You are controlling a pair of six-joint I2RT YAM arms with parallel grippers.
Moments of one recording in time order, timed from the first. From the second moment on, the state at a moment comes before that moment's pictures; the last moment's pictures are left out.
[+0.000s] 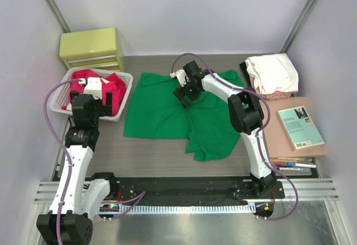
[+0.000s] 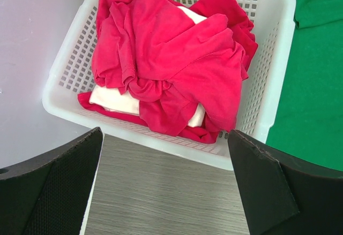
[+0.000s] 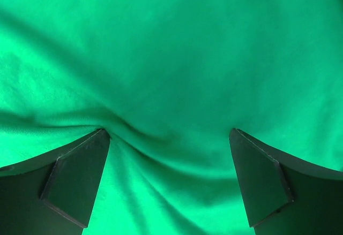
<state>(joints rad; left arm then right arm) 0.02 0.82 0.78 -0.30 -0.21 0.21 0.52 2.28 1.84 -0.68 -0.10 -0.33</state>
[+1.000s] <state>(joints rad) 0.02 0.84 0.77 -0.29 -0.19 0.21 0.49 2.21 1.85 -0.71 -0.13 -0.37</state>
